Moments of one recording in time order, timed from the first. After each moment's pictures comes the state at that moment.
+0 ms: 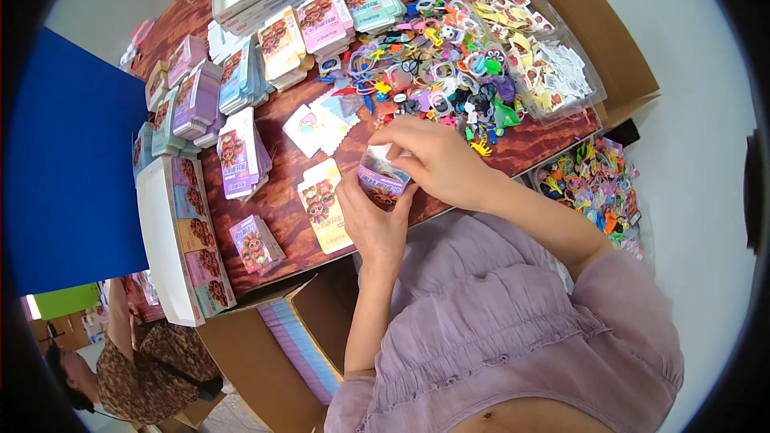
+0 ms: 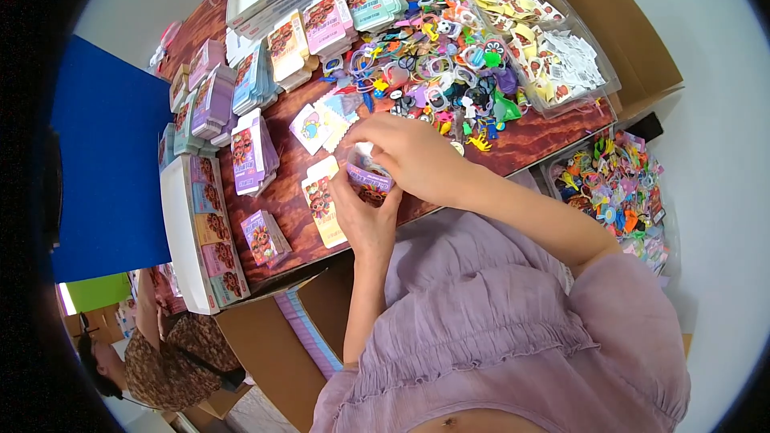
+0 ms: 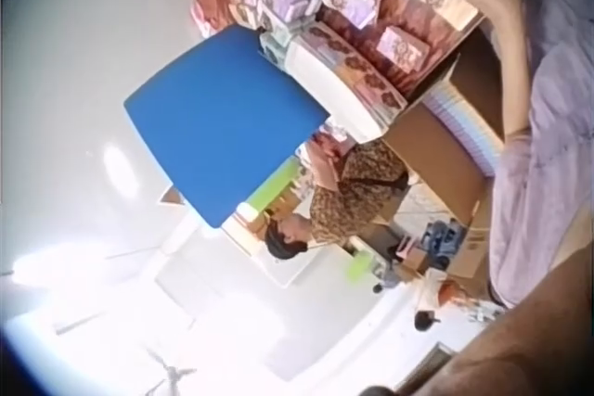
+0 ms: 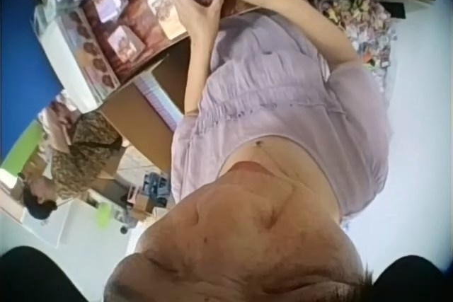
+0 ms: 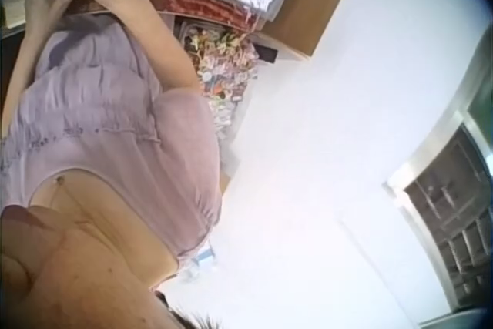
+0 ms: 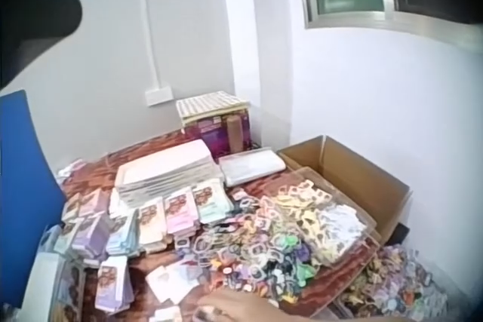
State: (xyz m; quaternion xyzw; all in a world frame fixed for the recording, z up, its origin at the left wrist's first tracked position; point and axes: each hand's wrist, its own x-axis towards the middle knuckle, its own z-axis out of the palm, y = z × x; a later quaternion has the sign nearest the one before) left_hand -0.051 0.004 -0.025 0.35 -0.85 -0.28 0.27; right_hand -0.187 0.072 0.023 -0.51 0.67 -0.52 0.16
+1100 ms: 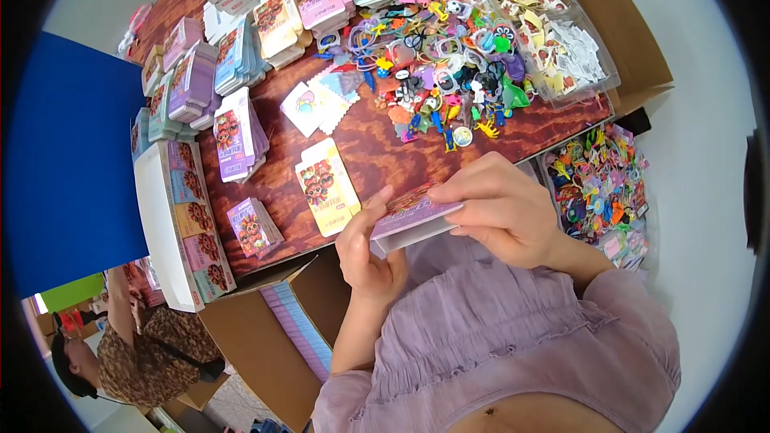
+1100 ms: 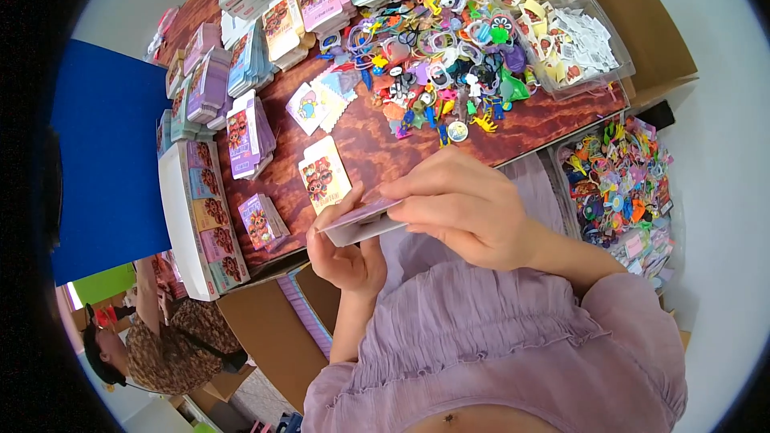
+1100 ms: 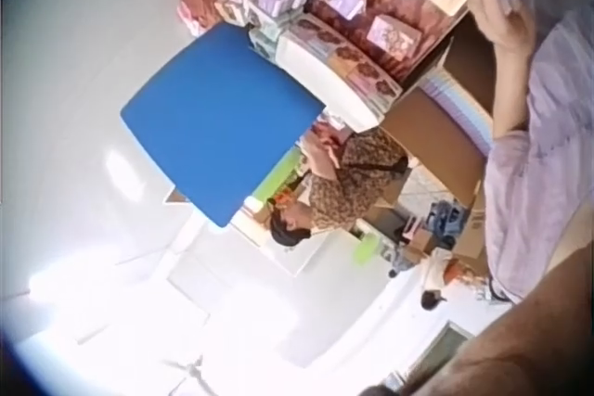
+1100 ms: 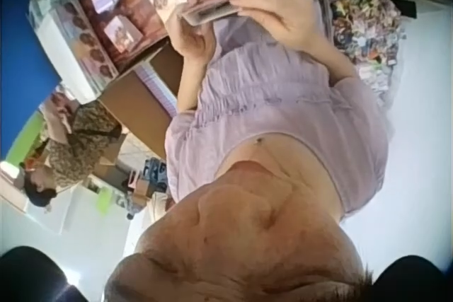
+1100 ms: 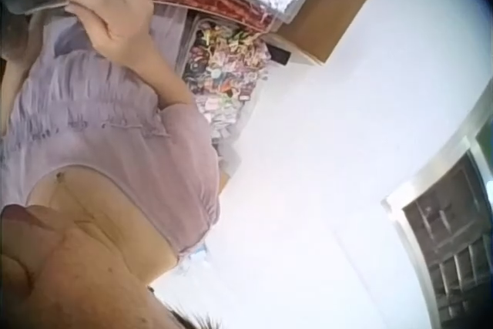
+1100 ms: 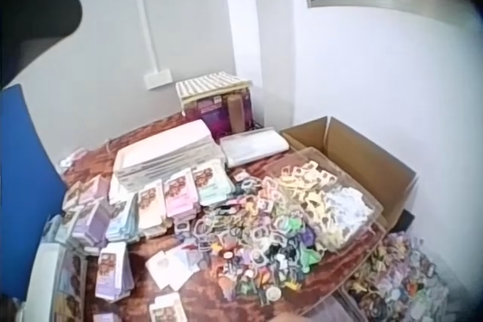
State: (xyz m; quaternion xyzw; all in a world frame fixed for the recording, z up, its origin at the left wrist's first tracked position) left_hand -0.001 0.013 -0.001 0.05 -0.86 -0.29 0.41; right_hand -0.164 0.150 0.050 -0.56 0.56 -0.60 0.07
